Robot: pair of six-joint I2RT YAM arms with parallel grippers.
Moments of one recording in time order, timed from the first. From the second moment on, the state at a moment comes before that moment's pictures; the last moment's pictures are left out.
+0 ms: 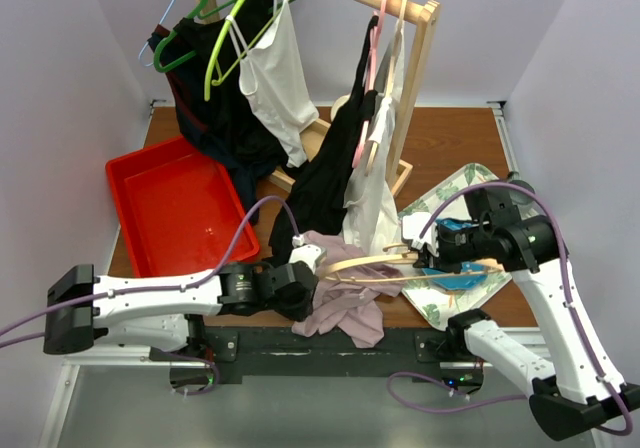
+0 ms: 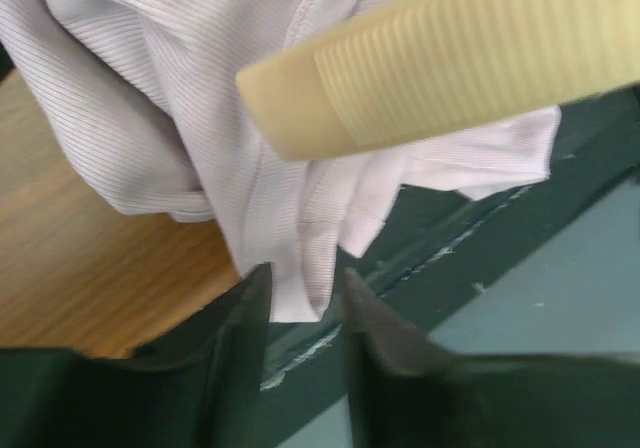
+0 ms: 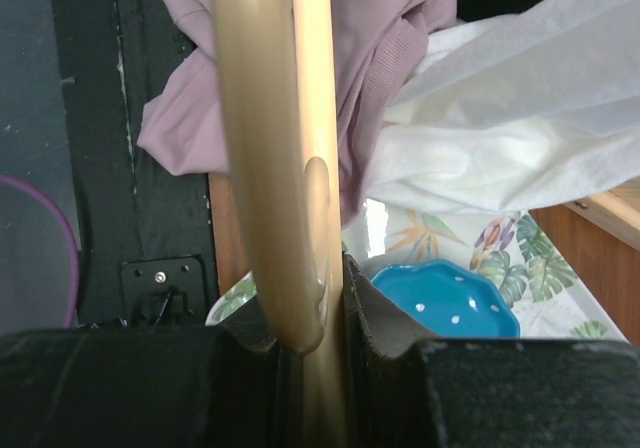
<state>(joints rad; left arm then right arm) -1.30 1.13 0.72 -0.56 -0.18 -0.80 0.32 0.88 1.18 -1.39 -0.65 -1.04</state>
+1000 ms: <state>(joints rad) -1.24 1.22 0.80 -0.72 -0.32 -0.82 0.46 1.00 1.18 -1.39 -0.70 -1.05</state>
